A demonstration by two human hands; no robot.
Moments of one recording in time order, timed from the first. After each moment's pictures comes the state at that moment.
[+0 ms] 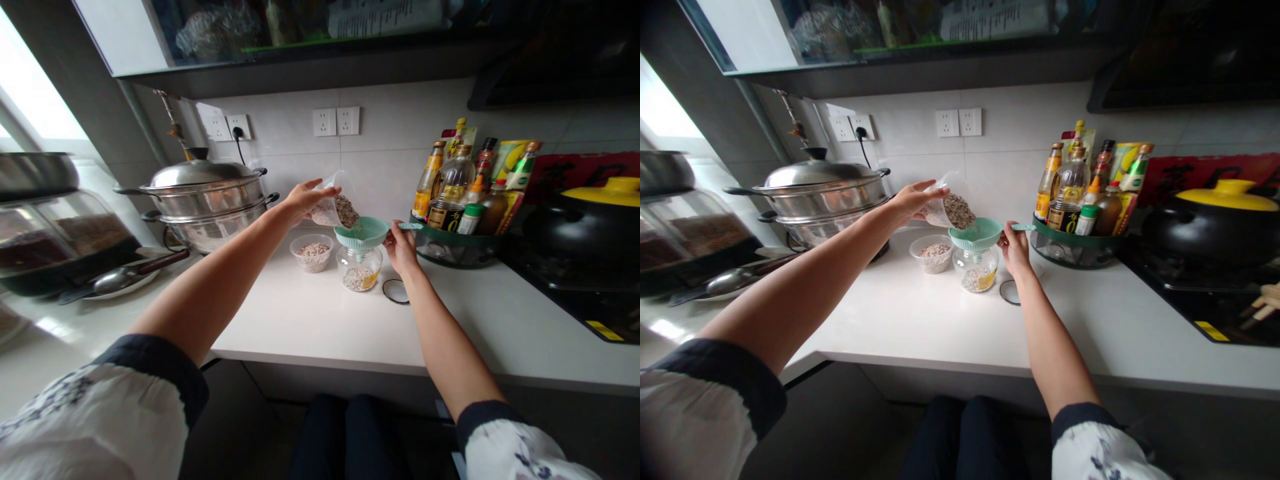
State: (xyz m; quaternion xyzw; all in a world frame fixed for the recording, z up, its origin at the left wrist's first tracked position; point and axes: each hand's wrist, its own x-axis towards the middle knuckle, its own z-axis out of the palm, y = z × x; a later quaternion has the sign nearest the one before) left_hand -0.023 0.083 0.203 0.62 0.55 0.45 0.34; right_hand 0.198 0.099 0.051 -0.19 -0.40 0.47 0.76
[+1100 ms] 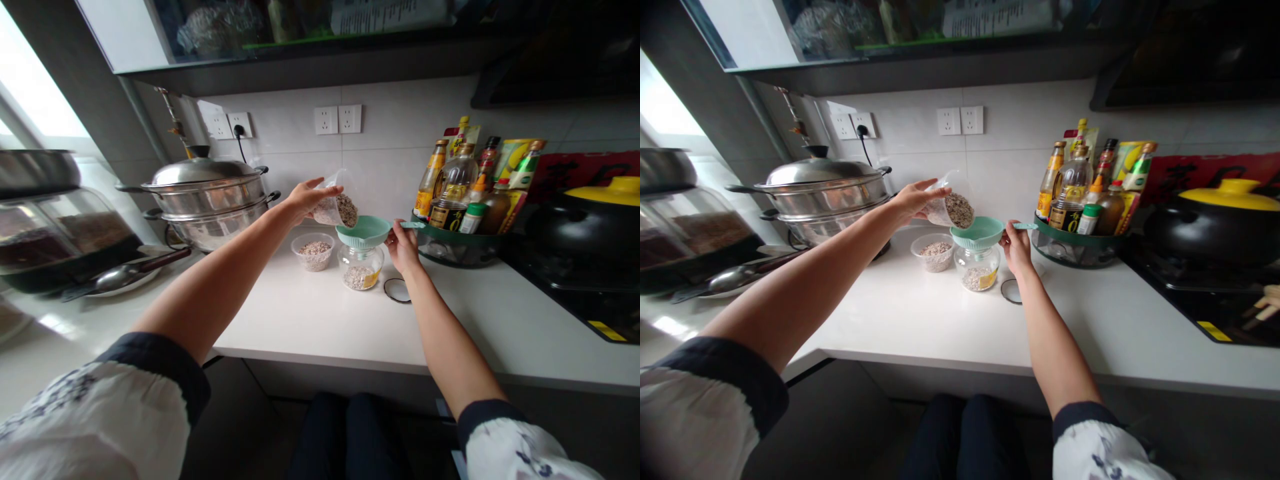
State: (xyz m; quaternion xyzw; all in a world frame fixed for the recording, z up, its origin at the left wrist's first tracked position) left_hand -0.022 0.079 0.204 0.62 0.55 0.44 0.34; right_hand 0.198 0.100 0.051 -0.16 -0.40 0.48 0.76
